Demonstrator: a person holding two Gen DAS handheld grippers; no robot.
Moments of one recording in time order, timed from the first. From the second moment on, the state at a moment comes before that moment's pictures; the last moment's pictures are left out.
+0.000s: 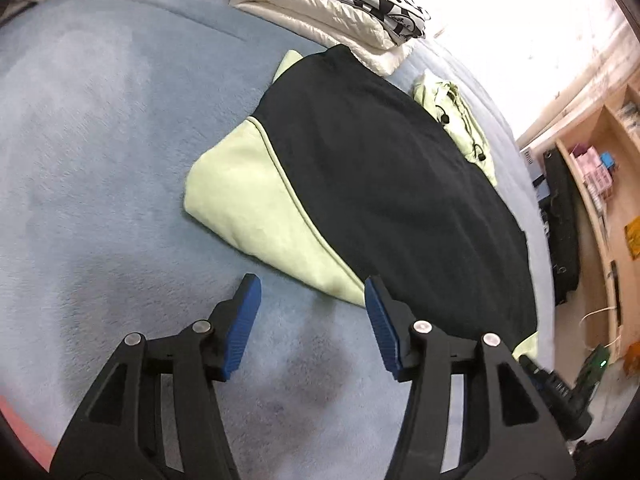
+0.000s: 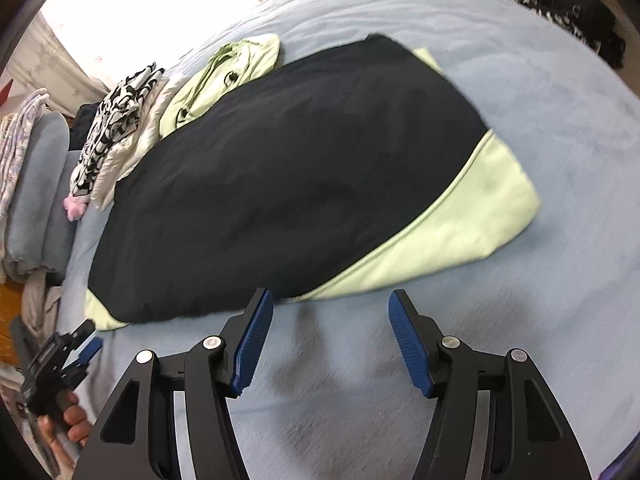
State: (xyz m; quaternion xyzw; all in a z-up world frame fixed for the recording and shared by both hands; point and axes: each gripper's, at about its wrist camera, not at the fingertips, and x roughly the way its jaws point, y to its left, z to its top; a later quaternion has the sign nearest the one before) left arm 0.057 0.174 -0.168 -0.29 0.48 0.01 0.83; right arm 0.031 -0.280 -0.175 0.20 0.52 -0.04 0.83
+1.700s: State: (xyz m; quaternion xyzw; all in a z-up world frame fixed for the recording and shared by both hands) left arm 0.002 0.165 -0.151 -0.19 0.47 0.06 0.86; right arm -0.085 -0.364 -0.132 0.18 0.53 -0.04 0.83
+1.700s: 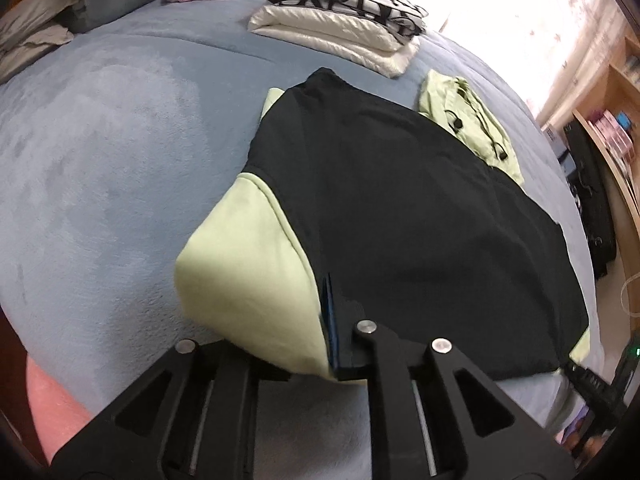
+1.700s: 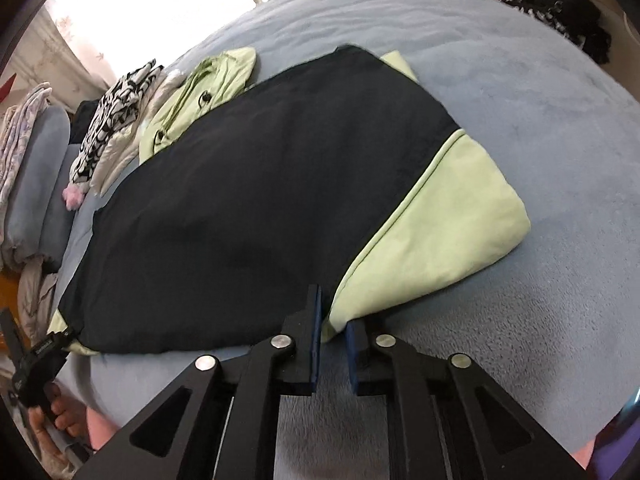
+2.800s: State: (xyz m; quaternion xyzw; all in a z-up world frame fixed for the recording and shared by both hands) left arm 0.325 0.069 -0.085 -0.02 0.48 -0.07 0.87; right arm 0.276 -0.372 0.005 0.12 0.50 0.04 0.85
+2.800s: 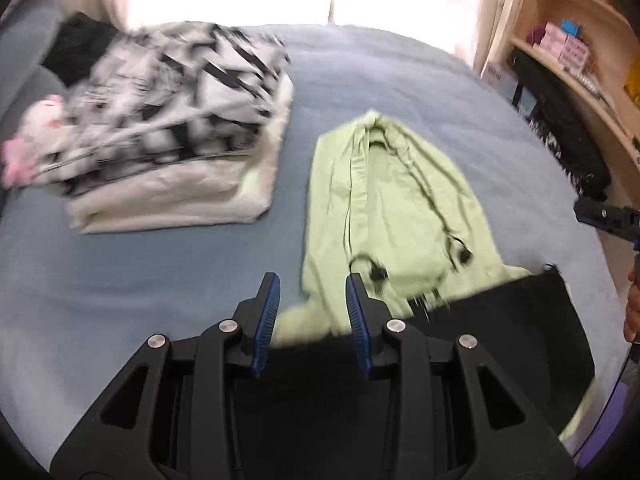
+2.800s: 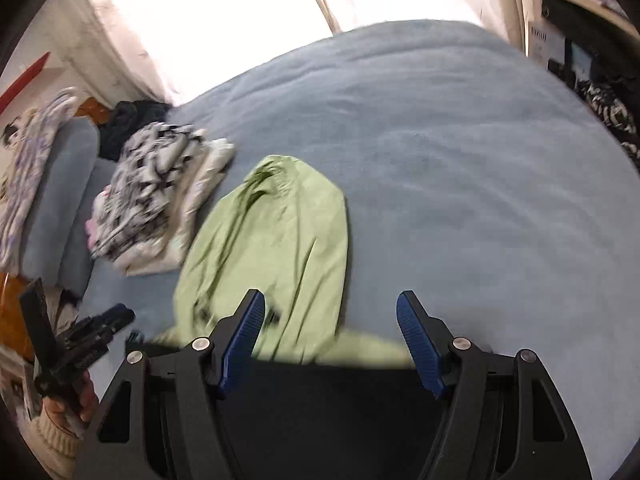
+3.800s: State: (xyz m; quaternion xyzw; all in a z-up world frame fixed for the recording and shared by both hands) left arm 0.386 0.068 -0.097 -0.06 0.45 -0.03 0.89; right arm 0.343 -0.387 -0.019 0.14 0.46 0.07 0.87
